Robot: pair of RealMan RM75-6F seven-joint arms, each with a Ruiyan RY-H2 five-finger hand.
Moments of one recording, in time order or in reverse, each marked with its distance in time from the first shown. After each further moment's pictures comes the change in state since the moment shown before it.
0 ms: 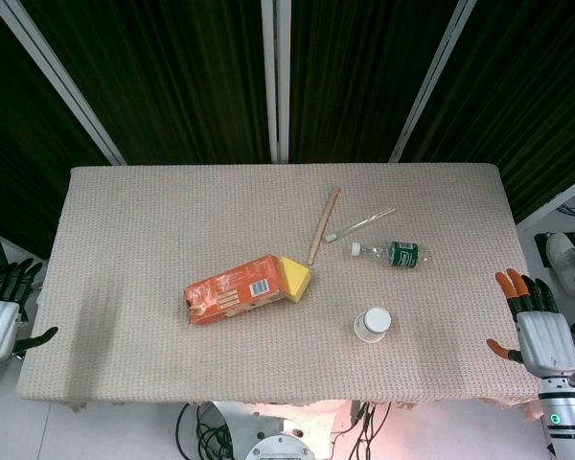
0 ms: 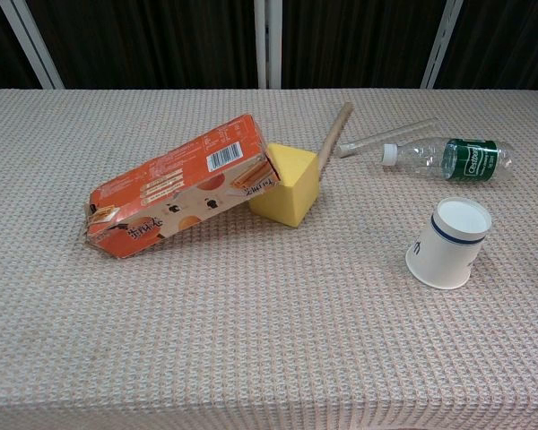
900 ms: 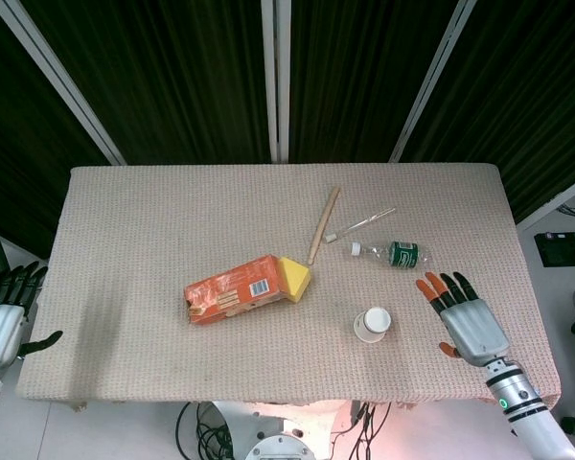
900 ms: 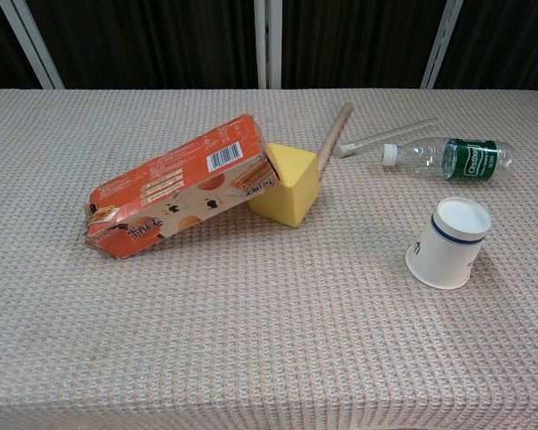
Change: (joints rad) left arm 0.019 0.002 -0.016 -0.023 0.035 -0.011 0.009; right arm 0.188 0.081 -0.010 -0.254 -0.006 -0.286 -0.371
